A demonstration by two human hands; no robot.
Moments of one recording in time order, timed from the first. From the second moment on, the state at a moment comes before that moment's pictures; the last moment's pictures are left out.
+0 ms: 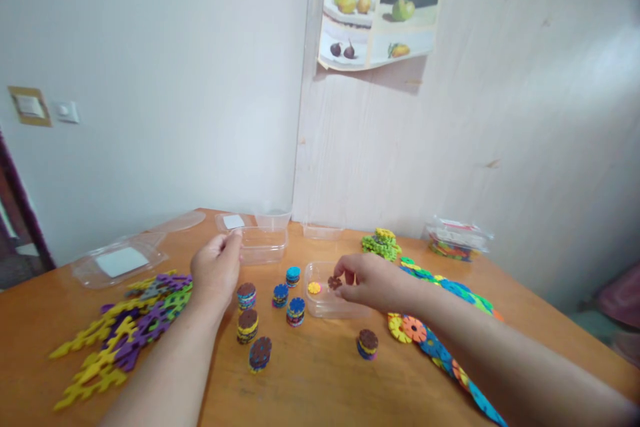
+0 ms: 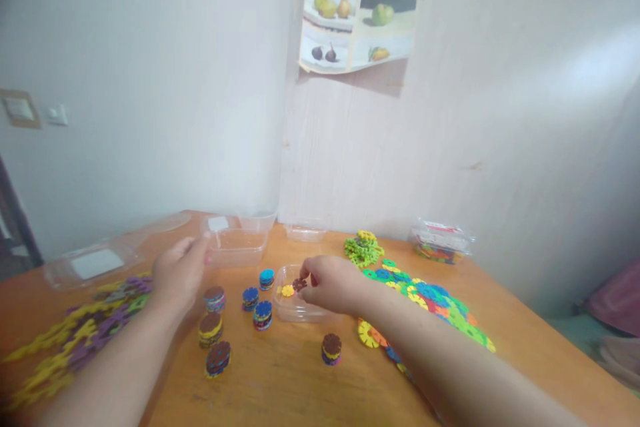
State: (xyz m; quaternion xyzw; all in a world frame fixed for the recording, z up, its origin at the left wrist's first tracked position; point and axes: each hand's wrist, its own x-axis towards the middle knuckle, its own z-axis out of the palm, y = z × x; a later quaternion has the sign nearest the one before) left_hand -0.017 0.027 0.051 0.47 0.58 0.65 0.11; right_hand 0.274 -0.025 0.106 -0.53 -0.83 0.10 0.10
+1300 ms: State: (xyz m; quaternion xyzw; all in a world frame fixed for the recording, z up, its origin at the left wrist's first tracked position) left_hand -0.018 0.030 0.049 0.47 0.58 0.66 0.12; right_hand 0.255 0.018 0.082 -0.49 -0.86 0.15 -0.02
